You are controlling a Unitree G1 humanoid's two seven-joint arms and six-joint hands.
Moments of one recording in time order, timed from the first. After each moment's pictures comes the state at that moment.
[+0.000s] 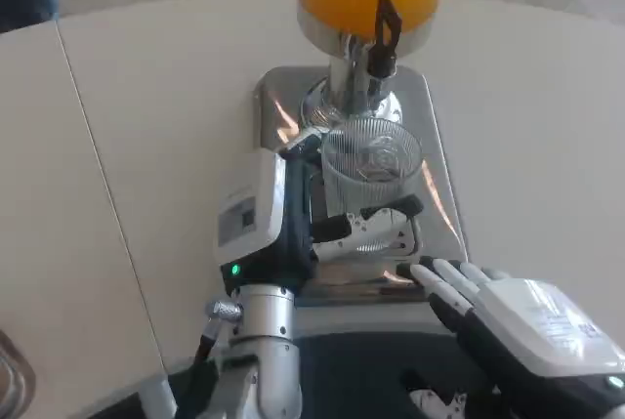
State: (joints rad) left arm -0.61 0.05 -0.29 0.63 0.68 -0.16 0.70; right arm 0.11 -0.37 0.16 -0.63 -0.94 0.13 0.45
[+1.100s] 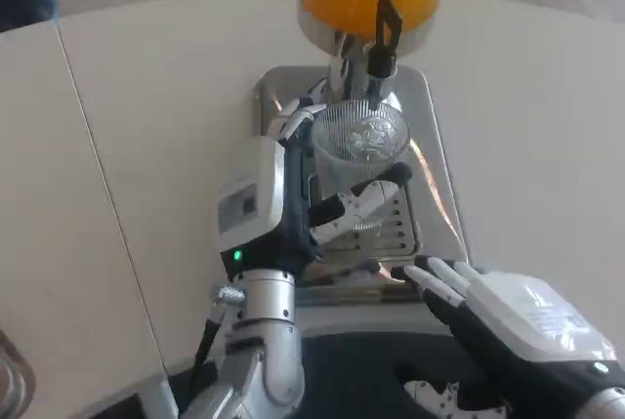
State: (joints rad) left arm -0.74 0.06 -0.32 0.84 0.63 -0.20 0.81; right arm 0.04 -0.37 0.17 -0.56 -0.91 0.15 0.46
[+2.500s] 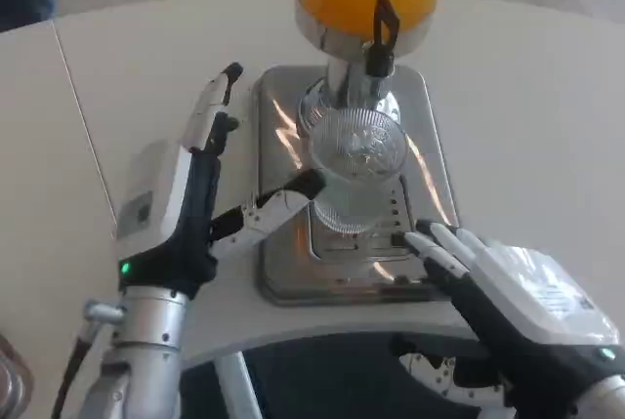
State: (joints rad) left arm -0.43 0.33 -0.17 0.35 0.55 -0.32 0.49; right arm 0.03 -0.34 0.17 -0.60 -0.89 0.16 0.38
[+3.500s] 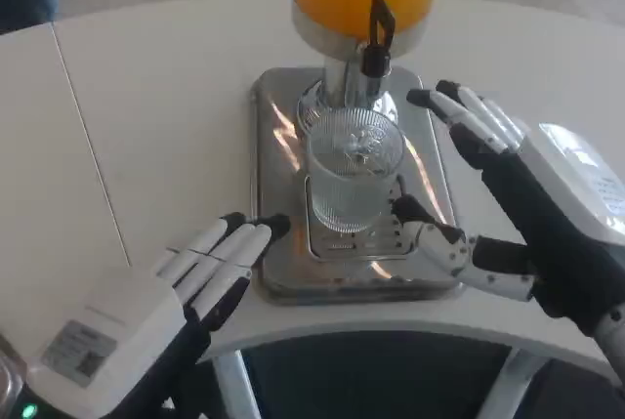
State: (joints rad) left arm 0.20 0.65 0.07 -0.28 0.68 -0.57 0.13; right arm -0.16 -0.28 0.06 -0.71 -0.70 0.22 0.38
